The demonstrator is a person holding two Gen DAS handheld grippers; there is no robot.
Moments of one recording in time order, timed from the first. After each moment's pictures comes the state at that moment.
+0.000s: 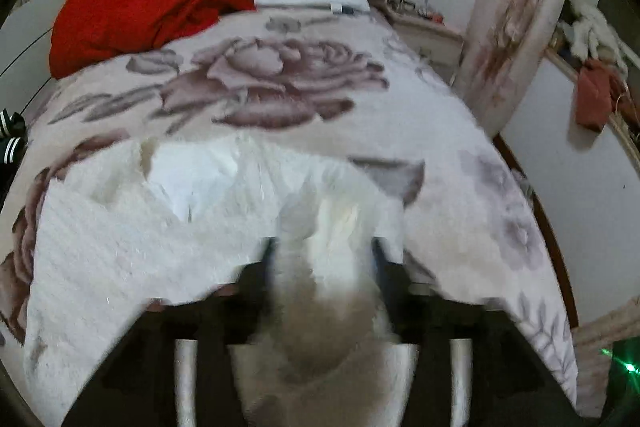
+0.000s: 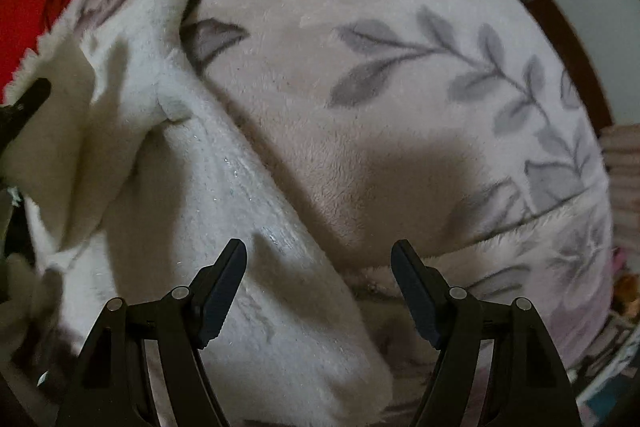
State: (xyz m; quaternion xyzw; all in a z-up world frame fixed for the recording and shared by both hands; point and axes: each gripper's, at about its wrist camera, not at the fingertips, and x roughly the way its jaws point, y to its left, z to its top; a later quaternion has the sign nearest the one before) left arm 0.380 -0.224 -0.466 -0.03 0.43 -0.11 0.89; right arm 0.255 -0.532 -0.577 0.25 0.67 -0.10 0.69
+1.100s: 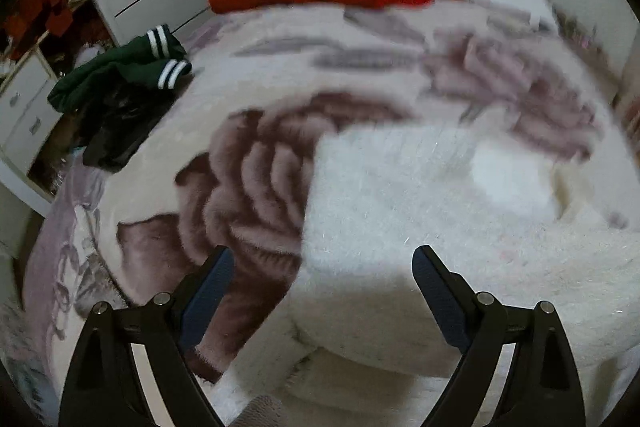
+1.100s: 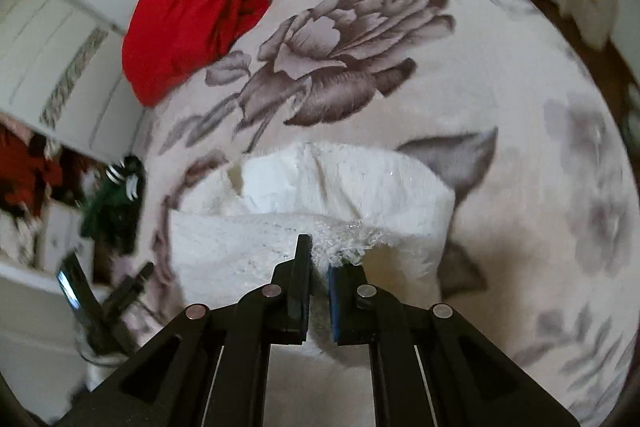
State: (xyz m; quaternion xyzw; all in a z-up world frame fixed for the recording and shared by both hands) left arm 0.405 0.028 -0.507 -0.01 0.50 0.16 0.85; right arm 0.457 -0.426 -0.454 0.17 0.55 0.13 0.81
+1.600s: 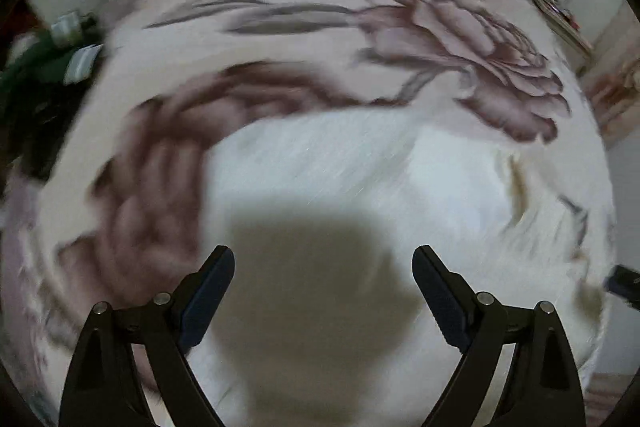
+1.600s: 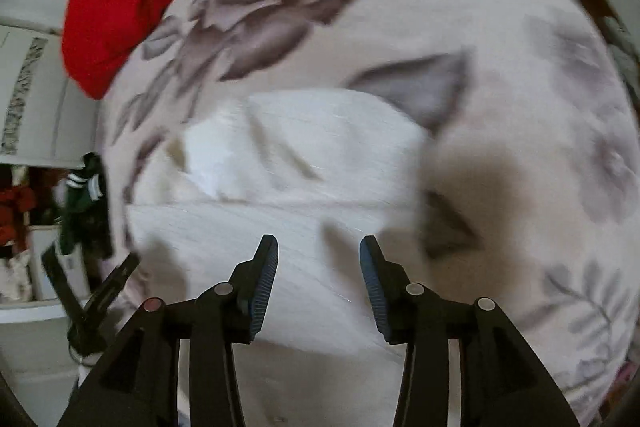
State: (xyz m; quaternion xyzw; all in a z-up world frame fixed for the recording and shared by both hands) left arm 0.501 0.001 -0.517 -0.06 0.59 0.04 0.80; right arm 0.497 -0.442 -0.496 0.24 0.65 0.08 0.72
